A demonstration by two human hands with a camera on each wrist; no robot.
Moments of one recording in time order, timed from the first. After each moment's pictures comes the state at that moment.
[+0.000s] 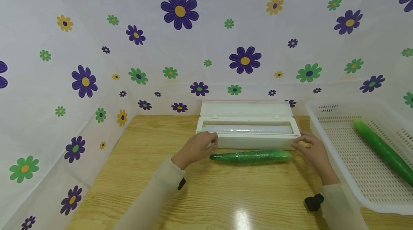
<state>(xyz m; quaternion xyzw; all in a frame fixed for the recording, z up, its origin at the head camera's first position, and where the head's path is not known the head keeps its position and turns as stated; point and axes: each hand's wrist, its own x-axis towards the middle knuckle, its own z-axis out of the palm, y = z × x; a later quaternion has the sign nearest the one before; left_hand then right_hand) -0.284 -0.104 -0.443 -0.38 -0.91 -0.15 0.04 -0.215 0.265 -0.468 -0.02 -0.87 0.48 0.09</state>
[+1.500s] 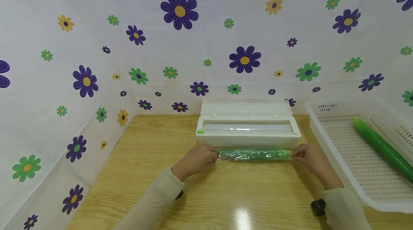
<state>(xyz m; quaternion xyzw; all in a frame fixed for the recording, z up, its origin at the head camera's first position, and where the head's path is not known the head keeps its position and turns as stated) -0.262 -0.110 -0.463 -0.48 -0.87 -0.06 0.06 -0.206 0.264 -0.471 0.08 -0.95 0.30 0.06</state>
